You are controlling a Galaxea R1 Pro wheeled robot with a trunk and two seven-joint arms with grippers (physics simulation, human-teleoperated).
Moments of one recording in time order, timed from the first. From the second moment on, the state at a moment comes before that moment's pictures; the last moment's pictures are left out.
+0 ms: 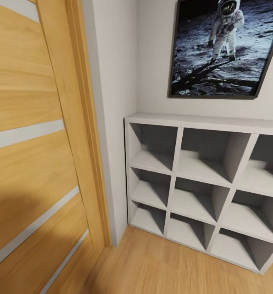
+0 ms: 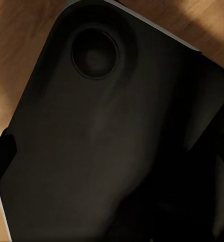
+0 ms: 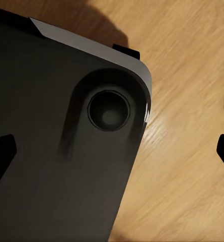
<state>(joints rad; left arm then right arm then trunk) 0.00 -0.03 0.19 -0.05 0.33 -0.03 0.00 0.00 -0.01 0.00 -0.12 0.29 -0.04 0.00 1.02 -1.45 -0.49</state>
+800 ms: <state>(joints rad) 0.00 -0.03 0.19 -0.05 0.34 -0.03 0.00 0.00 -0.01 -0.03 -0.12 0.29 -0.03 0.00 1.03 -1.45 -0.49</state>
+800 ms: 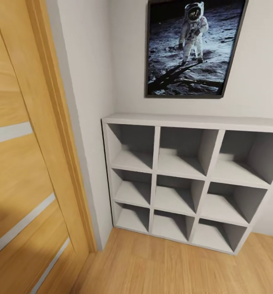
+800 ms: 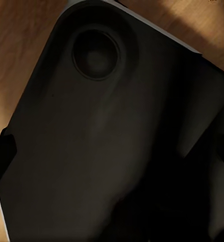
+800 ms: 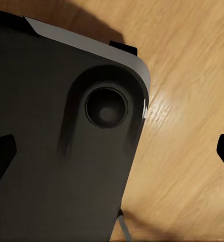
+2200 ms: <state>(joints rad) 0.00 -0.03 0.19 -0.05 0.56 -0.03 0.00 0.00 -0.01 -0.21 -0.12 0.30 -0.03 -0.02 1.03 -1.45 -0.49</state>
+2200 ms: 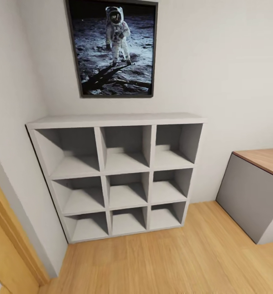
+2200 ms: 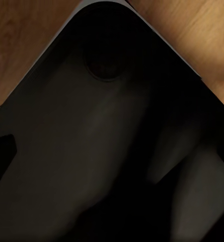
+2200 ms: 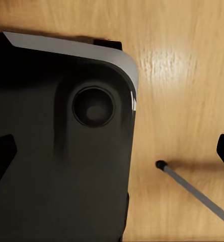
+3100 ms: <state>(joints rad) 0.00 -0.03 0.19 -0.05 0.53 -0.03 0.00 0.00 -0.01 -0.21 -0.12 0.31 -0.04 -0.02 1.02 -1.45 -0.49</state>
